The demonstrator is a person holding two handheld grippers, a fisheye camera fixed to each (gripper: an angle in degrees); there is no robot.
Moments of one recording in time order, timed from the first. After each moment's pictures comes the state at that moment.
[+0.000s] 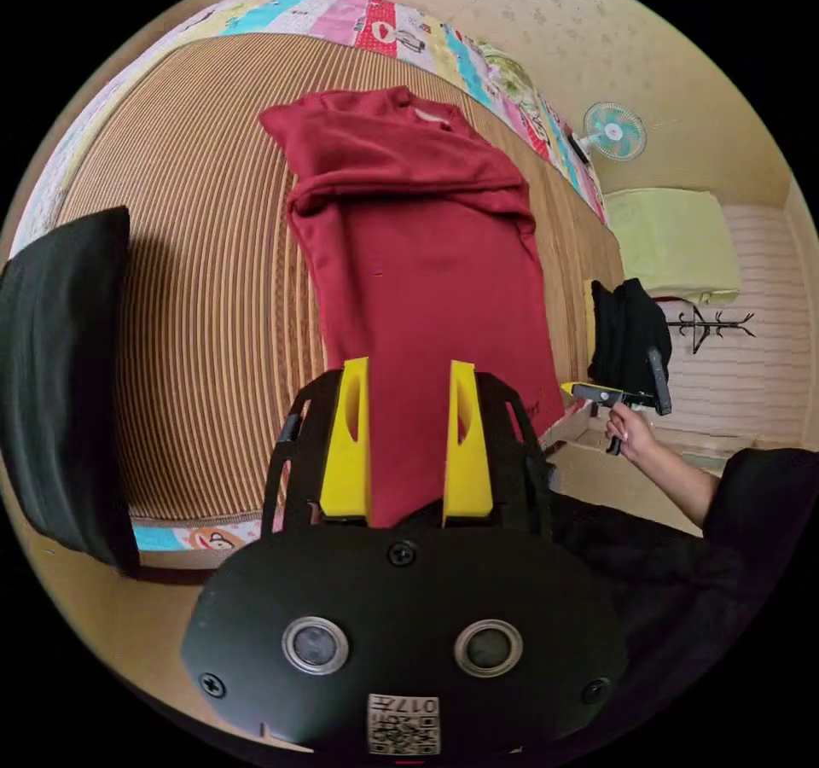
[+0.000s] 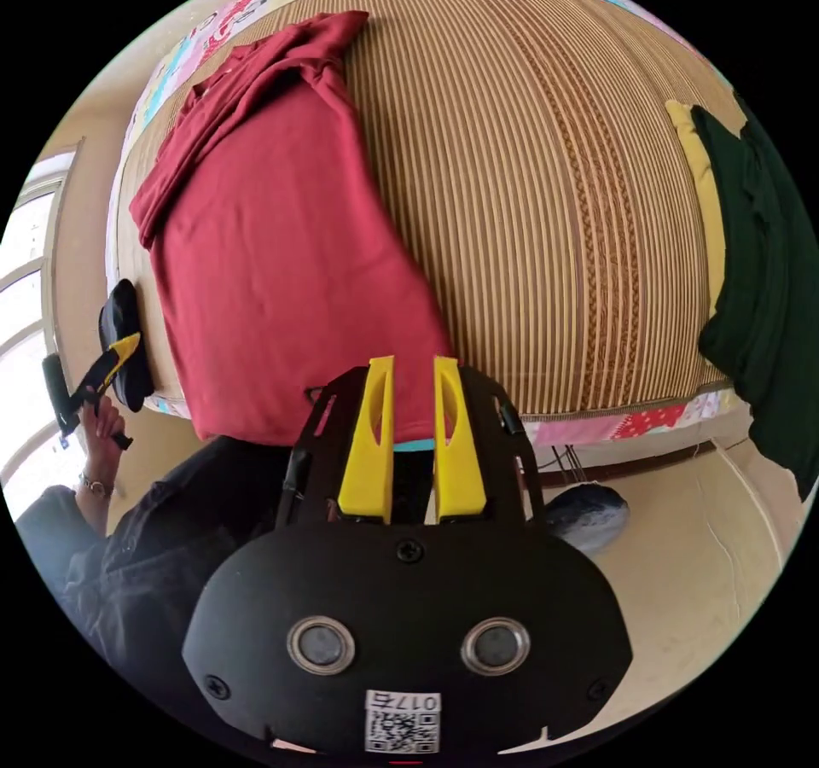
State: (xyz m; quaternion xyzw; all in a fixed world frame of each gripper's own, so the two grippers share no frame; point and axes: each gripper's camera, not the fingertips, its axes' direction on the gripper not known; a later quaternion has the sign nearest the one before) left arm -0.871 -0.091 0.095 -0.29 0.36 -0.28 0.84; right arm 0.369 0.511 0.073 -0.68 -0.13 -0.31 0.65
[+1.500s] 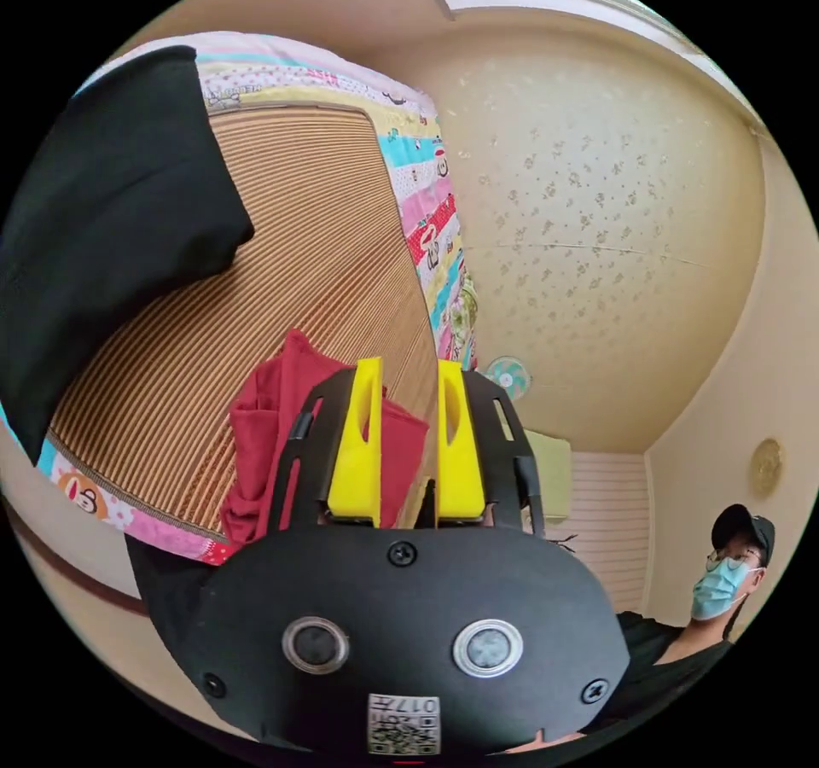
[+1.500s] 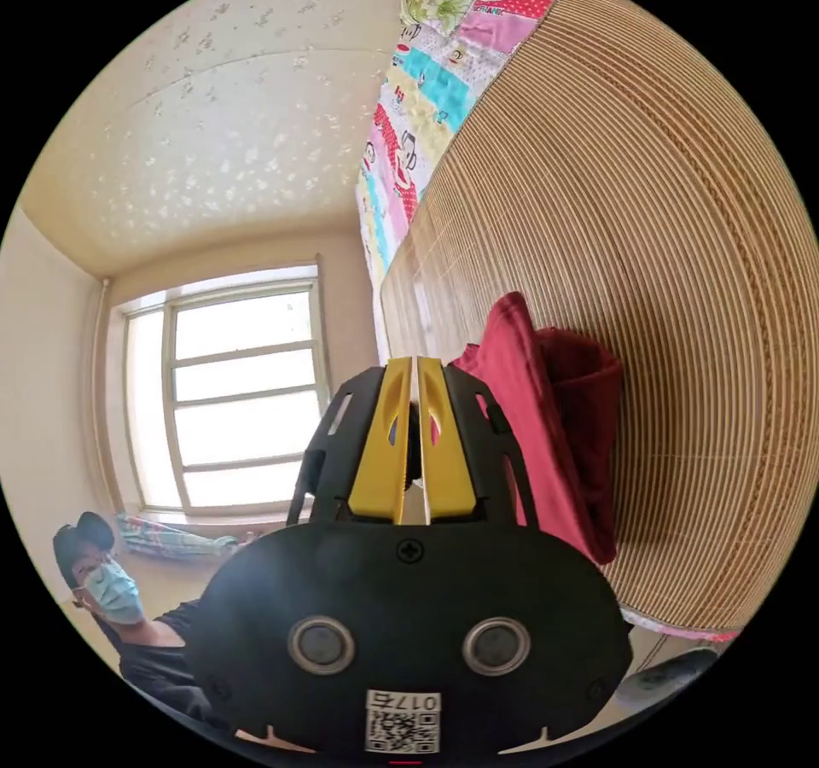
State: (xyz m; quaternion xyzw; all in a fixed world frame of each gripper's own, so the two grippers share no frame) left arm -1.127 -0.017 0.117 -0.03 0.39 -0.63 0.67; right arm 0.229 0.290 0.175 -0.64 -0.46 -0.05 0.61
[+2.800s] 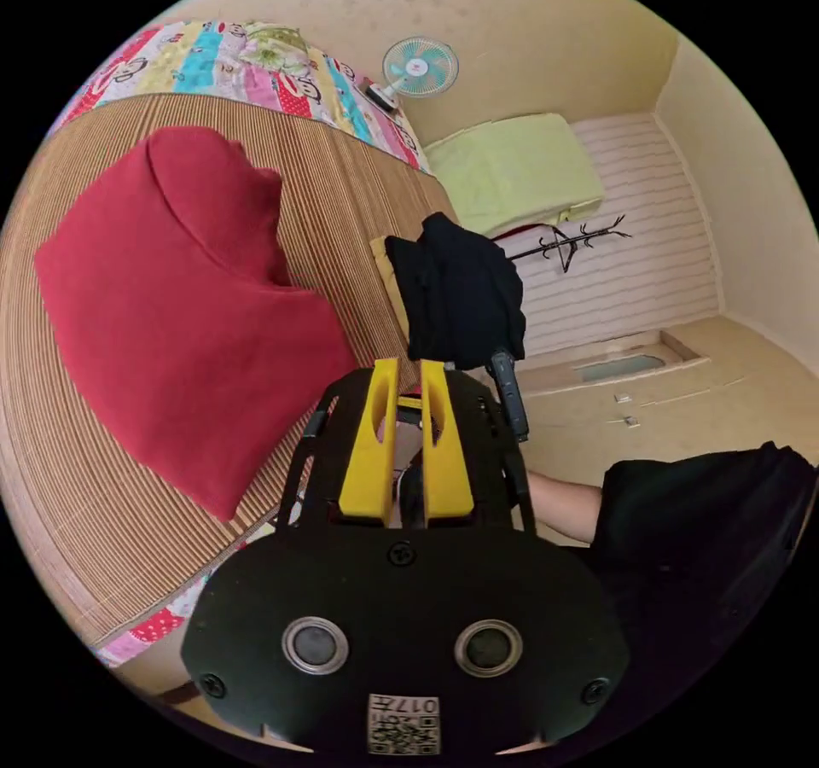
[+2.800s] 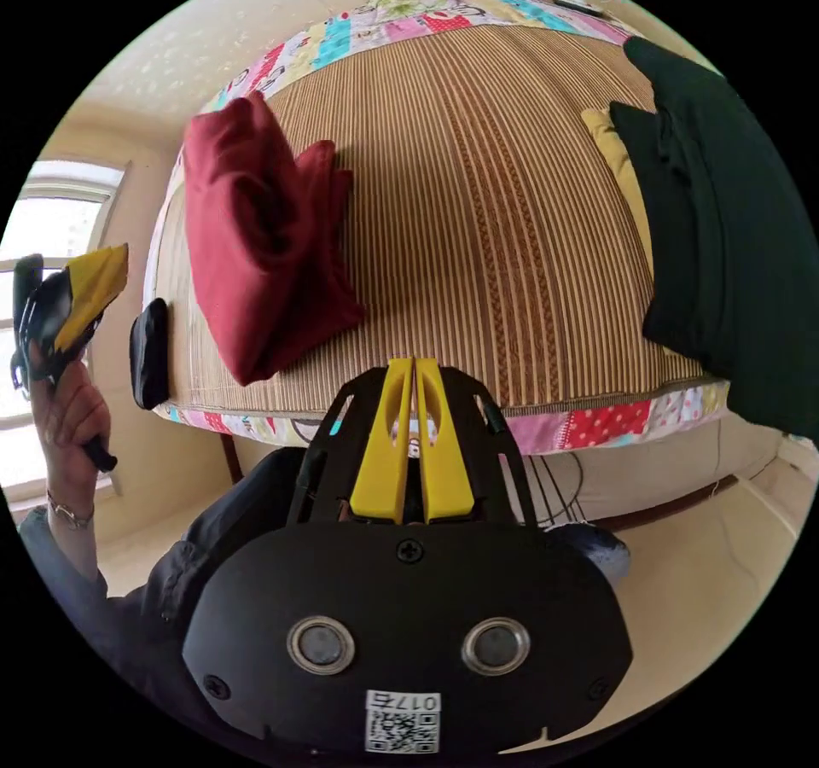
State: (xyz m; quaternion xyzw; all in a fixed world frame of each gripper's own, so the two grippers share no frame) left arm -0.700 -0.232 0.190 -0.16 0.58 -0.17 0.78; right arm 0.432 0.441 0.080 -0.58 -0.22 -0.26 0.74
